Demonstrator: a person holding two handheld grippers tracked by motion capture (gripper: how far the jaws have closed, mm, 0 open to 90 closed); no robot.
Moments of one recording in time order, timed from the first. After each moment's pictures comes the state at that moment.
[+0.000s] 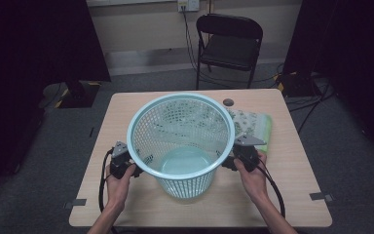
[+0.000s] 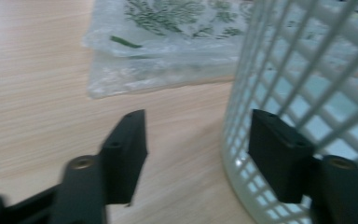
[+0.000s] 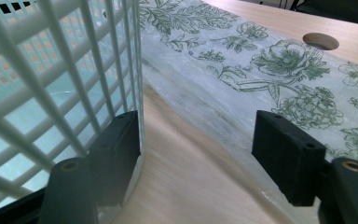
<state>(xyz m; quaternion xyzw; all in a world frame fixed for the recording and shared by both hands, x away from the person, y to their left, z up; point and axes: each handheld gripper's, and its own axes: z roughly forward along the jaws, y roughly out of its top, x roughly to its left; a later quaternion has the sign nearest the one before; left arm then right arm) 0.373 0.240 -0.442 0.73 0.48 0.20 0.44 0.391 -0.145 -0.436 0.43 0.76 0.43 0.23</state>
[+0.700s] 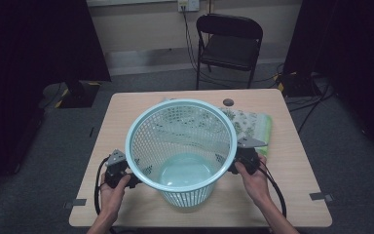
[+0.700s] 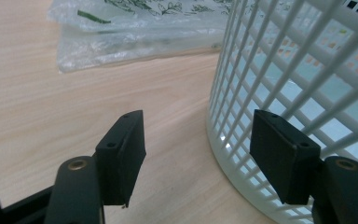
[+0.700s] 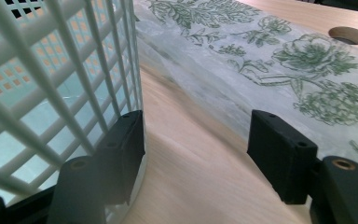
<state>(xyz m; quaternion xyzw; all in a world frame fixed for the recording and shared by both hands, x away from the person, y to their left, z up) 0.347 0.256 -0.444 0.75 0.45 0.15 0.45 0.384 -0.144 -0.435 0.42 0.77 0.44 0.20</state>
